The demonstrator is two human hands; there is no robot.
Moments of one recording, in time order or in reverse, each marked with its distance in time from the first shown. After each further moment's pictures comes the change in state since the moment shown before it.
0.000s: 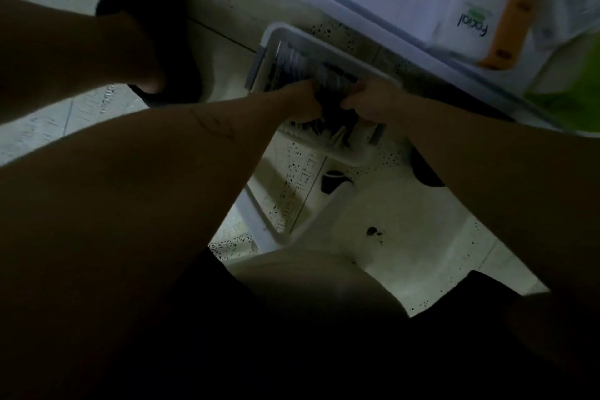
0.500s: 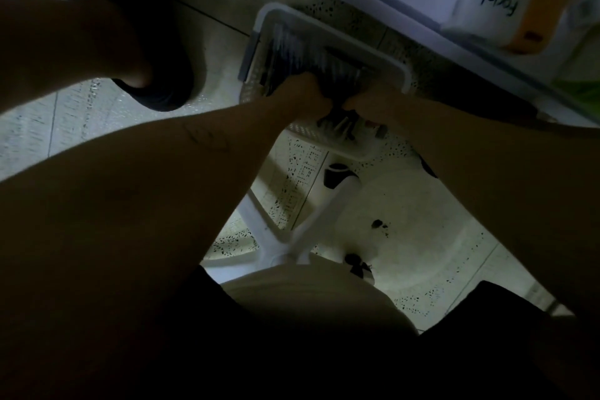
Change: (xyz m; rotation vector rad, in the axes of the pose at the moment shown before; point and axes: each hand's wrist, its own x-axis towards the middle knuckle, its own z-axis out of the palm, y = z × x) left_hand 0.016 -0.008 0.016 0.010 0.073 0.016; right_hand 0.022 0.014 0.020 0.025 -0.017 0.089
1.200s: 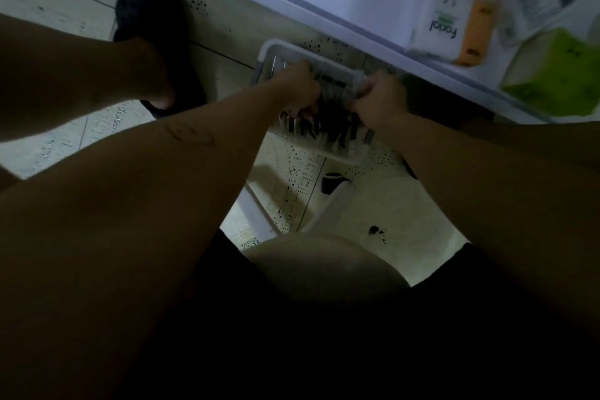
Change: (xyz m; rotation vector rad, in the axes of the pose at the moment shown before) left_hand -0.055 0.025 -0.042 -0.367 0.089 0.011; right_hand -0.062 -0.003 -0.013 0.234 0.405 -0.139
